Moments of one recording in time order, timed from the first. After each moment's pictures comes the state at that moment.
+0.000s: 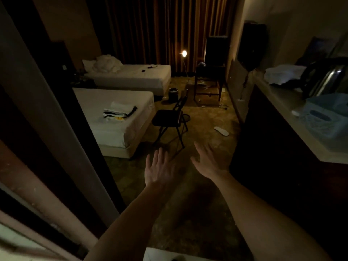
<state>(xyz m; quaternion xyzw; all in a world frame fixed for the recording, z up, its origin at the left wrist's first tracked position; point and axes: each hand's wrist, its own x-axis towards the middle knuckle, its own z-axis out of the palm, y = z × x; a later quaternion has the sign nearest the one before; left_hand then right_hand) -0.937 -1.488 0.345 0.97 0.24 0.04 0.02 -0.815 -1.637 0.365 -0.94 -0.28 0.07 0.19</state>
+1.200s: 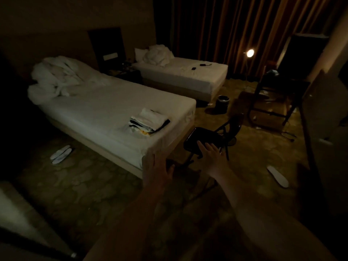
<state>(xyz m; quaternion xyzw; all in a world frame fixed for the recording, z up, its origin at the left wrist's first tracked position) -0.518 -1.133 0.324 0.89 0.45 0.06 0.06 -0.340 -1.242 0.375 -0.89 -0.45 0.07 0.07</state>
